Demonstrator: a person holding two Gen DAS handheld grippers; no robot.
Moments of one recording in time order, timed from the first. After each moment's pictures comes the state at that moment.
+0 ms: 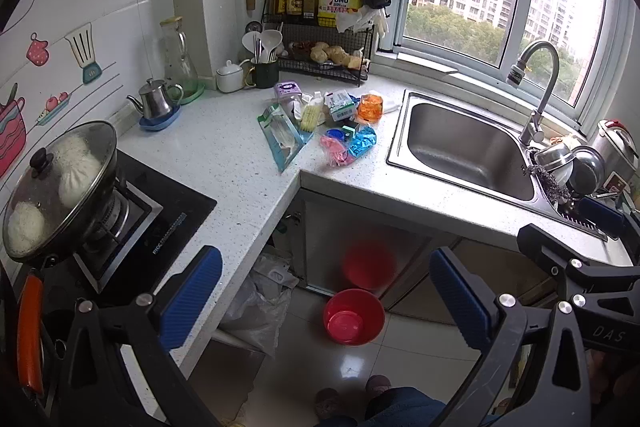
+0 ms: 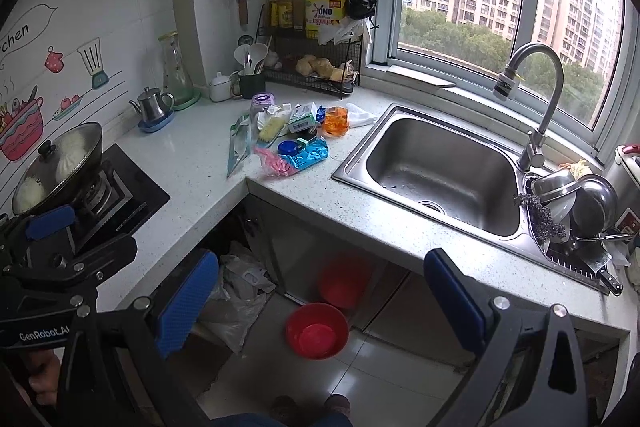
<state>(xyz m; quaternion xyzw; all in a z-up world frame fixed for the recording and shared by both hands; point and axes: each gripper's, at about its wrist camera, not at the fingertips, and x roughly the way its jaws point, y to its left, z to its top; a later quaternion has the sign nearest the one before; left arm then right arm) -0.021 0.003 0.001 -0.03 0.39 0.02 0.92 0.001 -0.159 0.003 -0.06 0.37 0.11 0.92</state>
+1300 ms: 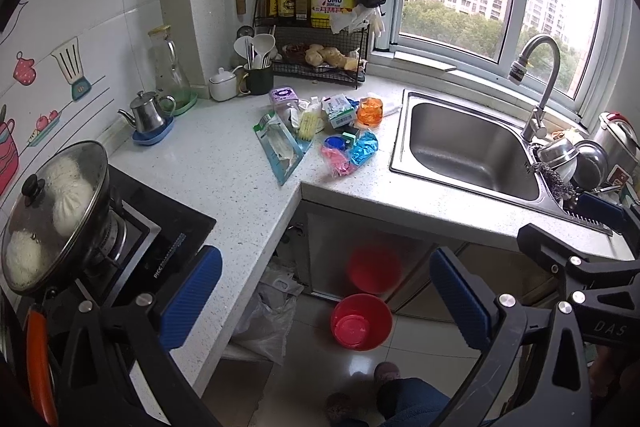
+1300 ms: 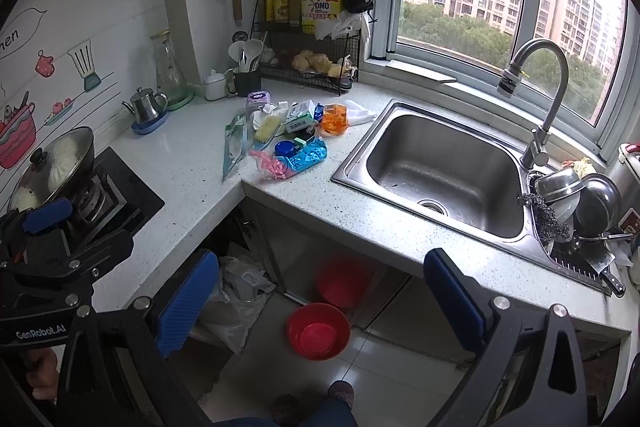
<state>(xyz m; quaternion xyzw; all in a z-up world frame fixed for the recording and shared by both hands) 0.009 0.006 0.001 -0.02 0.39 0.01 0.92 0.023 -0.155 0.002 -0.06 0.38 0.10 0.92</state>
